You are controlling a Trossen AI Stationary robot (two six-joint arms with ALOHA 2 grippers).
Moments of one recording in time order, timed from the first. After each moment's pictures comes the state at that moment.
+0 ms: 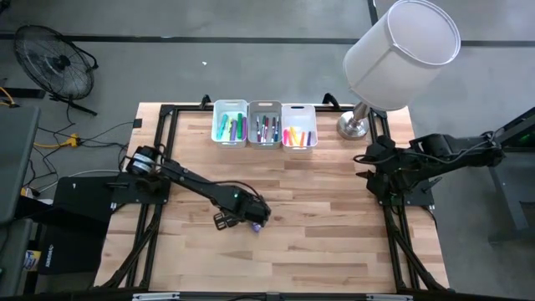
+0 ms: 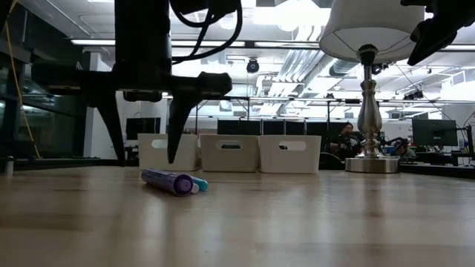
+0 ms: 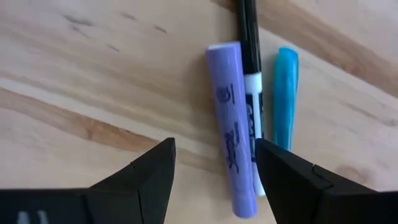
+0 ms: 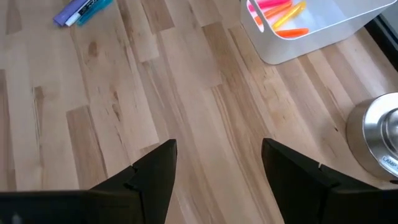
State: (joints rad) left arm -0.32 1.90 1.34 -0.85 -0.05 -2.30; right arm 0.20 0.69 0.91 -1.19 0.28 0.49
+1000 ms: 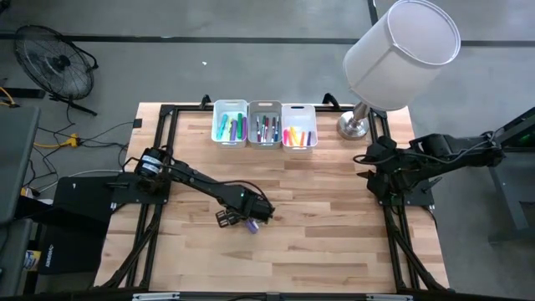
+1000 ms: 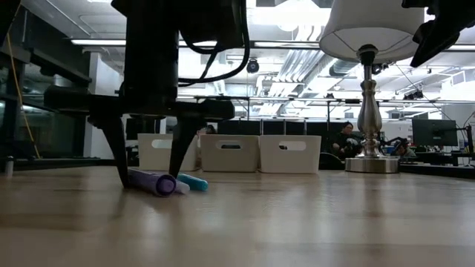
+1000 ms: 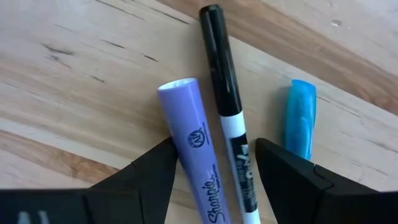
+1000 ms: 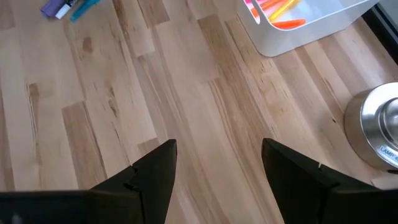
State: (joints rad) left arm -0.29 1.98 1.35 -0.85 -0.02 -2.26; right arm 0.20 0.69 0.91 -1.22 0.28 0.52
